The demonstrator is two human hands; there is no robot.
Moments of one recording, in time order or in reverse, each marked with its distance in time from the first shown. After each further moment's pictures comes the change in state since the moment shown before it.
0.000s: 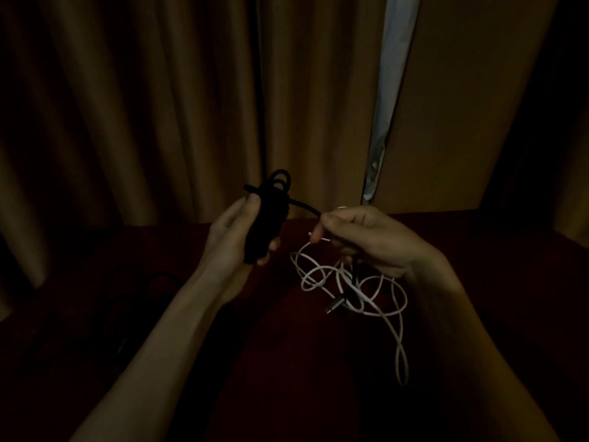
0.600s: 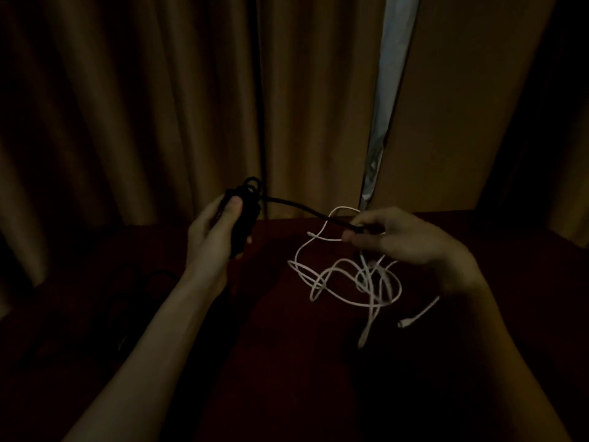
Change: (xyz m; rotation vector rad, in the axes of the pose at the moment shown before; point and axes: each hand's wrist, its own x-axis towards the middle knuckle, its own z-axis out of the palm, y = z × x) left_hand 0.003 -0.006 -0.019 0.111 0.325 0.033; right_hand -0.016 -0.009 -0.032 -0.560 0.119 0.160
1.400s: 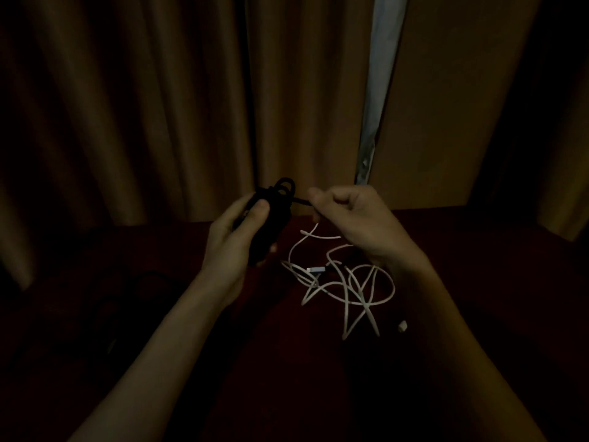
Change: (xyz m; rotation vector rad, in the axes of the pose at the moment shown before) left_hand -0.022 0.008 0.029 0.031 -0.232 0.023; right_hand 0.005 -0.041 0.035 0.396 0.272 -0.215
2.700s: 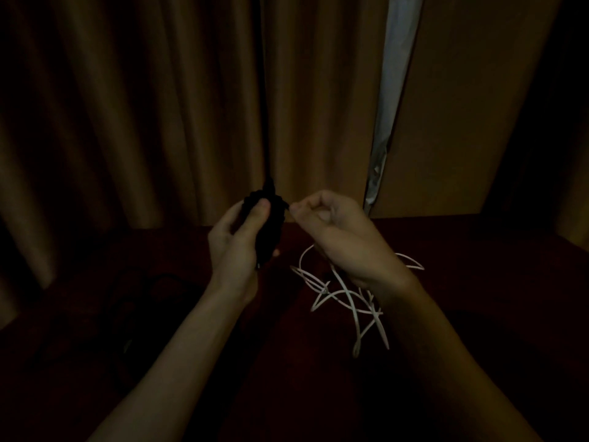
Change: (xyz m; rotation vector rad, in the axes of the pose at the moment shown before) left_hand -0.003 0.005 0.002 -0.125 0.226 0.003; right_hand -0.003 -0.013 0.040 0.143 -0.020 0.066
